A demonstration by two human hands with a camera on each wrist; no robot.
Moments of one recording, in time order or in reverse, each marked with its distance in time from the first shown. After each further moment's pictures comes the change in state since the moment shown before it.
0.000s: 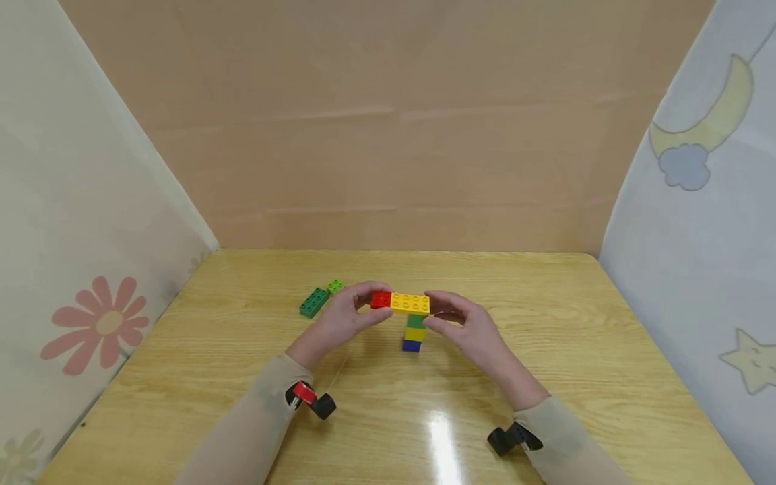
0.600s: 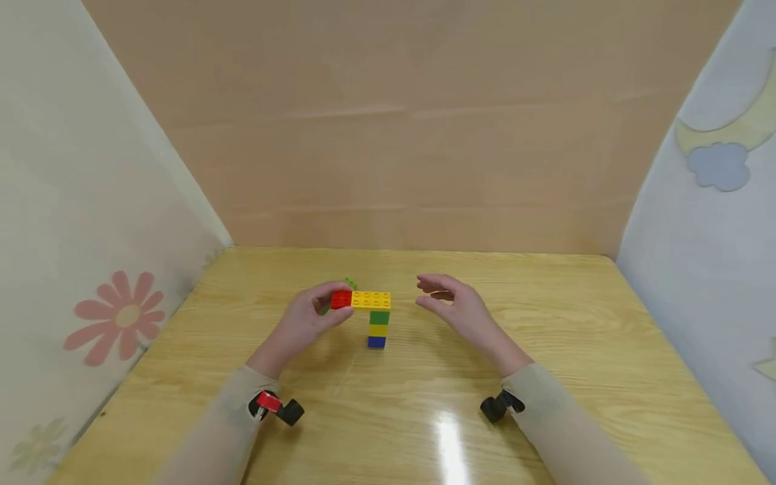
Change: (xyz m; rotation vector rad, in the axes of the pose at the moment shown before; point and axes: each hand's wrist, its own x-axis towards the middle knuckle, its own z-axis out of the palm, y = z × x) left_hand -0.041 -0.014 -0.051 0.046 0.165 -0.068; right_hand 0.050 0.005 0.007 -0.071 -0.061 -0.040
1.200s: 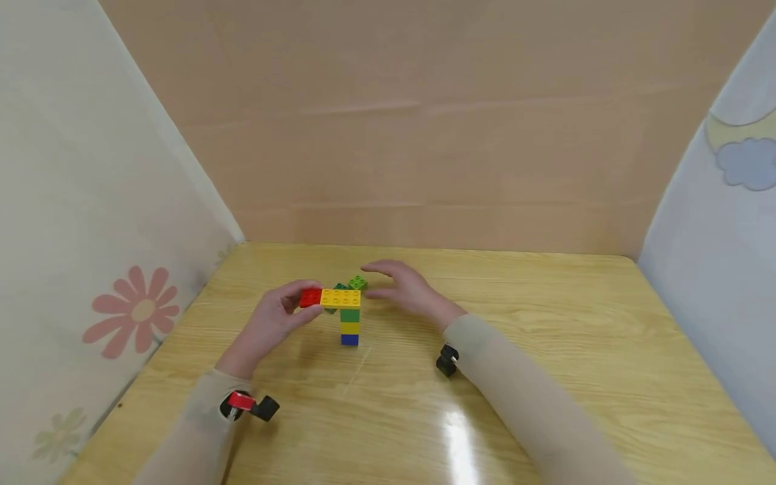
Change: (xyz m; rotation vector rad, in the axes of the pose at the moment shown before) left_hand -0.028 -0.018 -0.056 -0.004 0.024 -0.024; right_hand 0.095 -0.010 0.078 -0.171 -0.260 -0.147
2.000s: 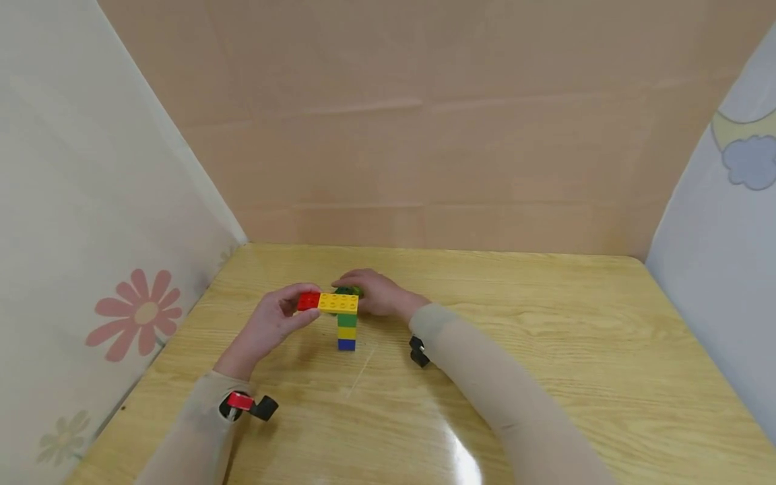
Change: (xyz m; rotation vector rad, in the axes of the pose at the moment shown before) left_hand -0.006 -0.010 -0.011 -0.007 -0.055 0.029; right_hand 0.040 -0.019 0.044 -0.185 -0.231 -0.044
